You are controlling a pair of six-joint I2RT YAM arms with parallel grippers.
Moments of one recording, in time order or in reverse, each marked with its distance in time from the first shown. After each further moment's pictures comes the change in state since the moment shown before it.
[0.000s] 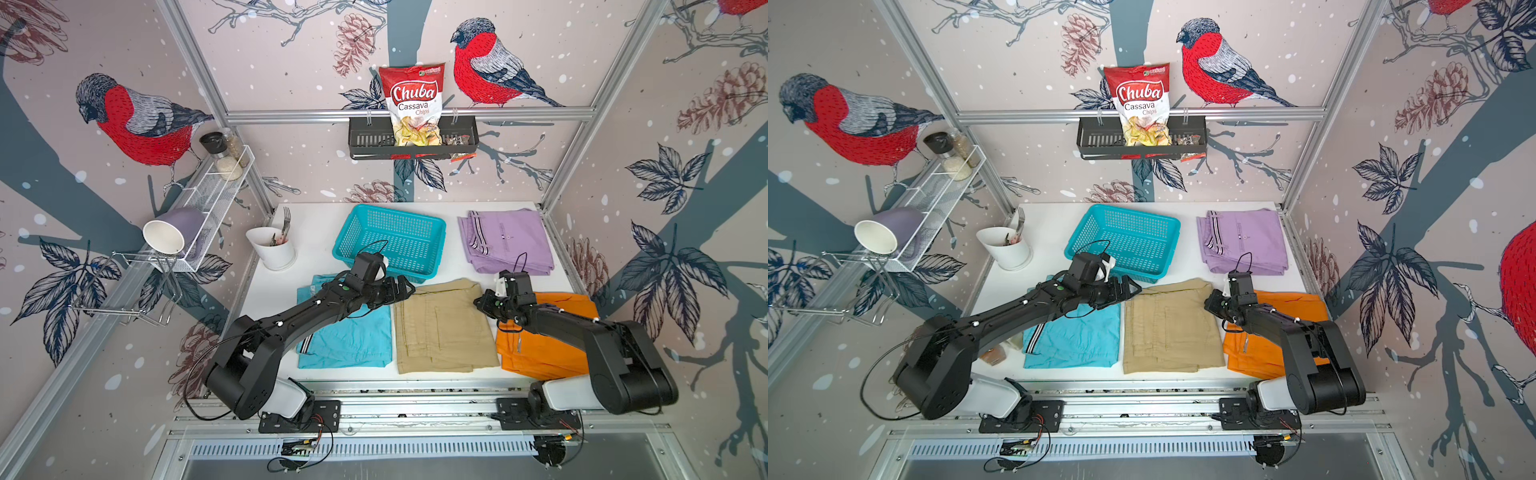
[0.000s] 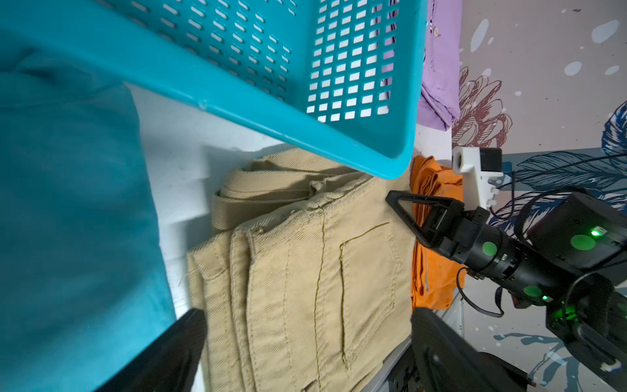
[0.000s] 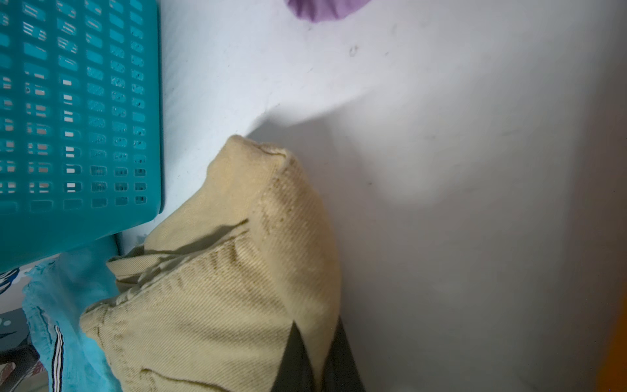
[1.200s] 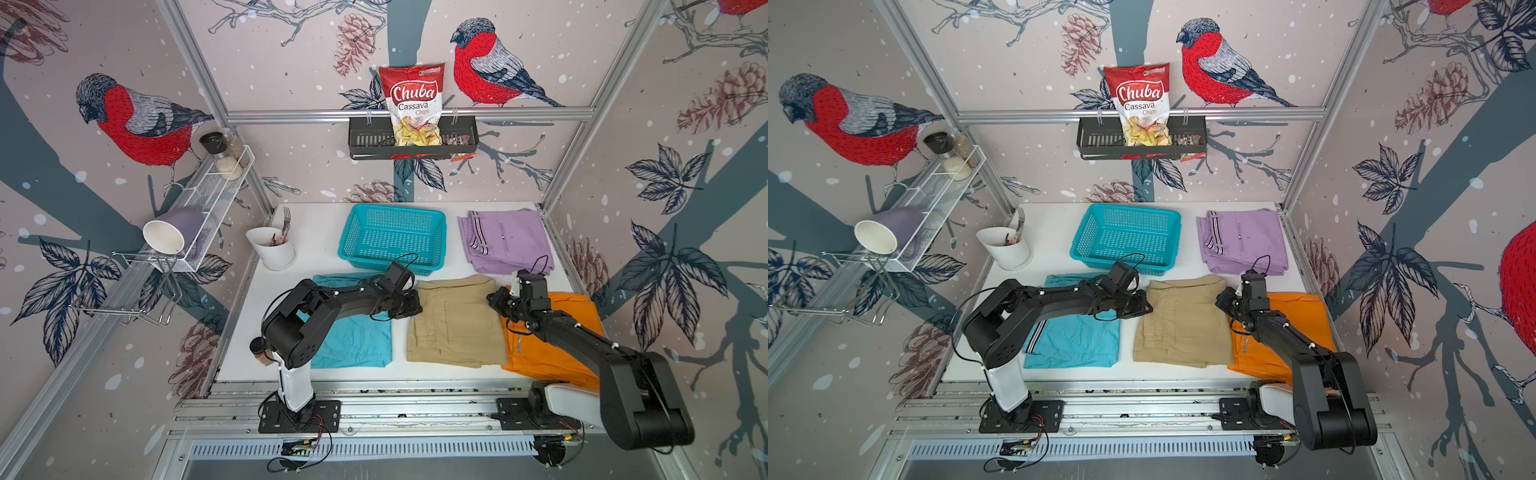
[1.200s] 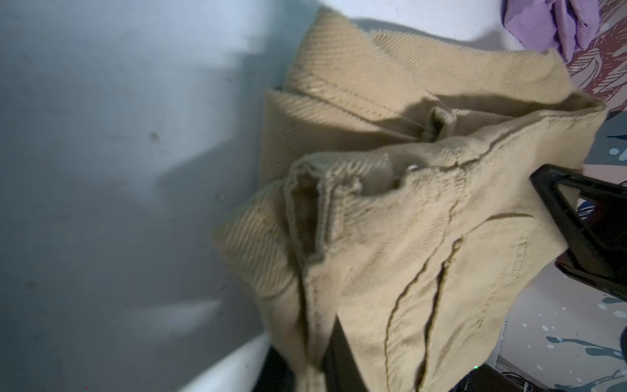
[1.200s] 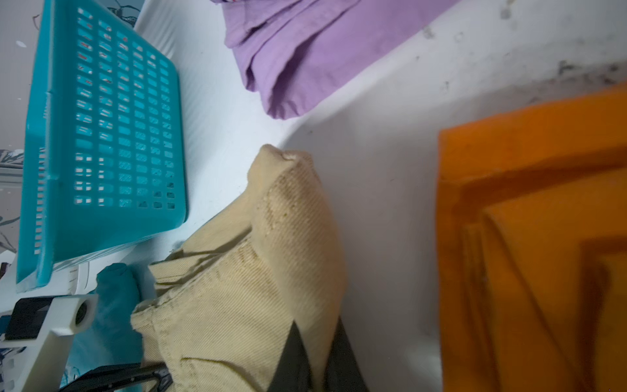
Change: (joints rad) left arm -0.127 0.368 0.127 0.054 -0.003 -0.035; right arm -0.061 -0.163 -0.031 -0.034 0.054 0.048
